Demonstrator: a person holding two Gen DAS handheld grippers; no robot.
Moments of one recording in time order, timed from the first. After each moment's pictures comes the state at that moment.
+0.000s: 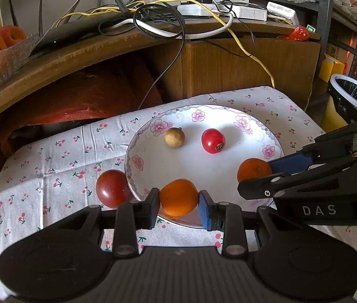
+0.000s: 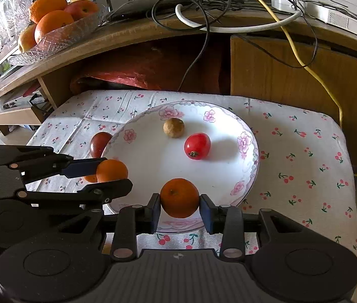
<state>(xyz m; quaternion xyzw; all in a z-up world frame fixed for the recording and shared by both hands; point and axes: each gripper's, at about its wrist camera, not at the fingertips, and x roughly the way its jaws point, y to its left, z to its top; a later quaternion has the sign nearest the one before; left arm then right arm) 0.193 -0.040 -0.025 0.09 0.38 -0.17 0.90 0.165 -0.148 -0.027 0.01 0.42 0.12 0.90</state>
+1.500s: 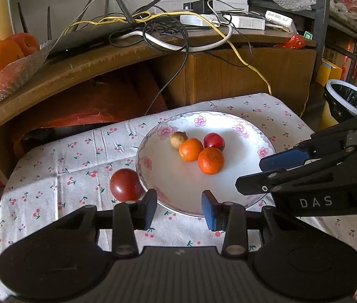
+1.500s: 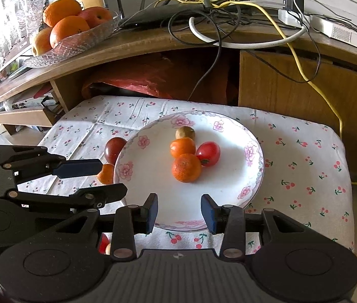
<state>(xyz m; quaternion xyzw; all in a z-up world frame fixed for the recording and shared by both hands) 0.171 -0.026 -0.007 0.09 0.37 -0.17 0.91 0.150 -0.139 -0.012 0.00 0.41 0.13 0.90</state>
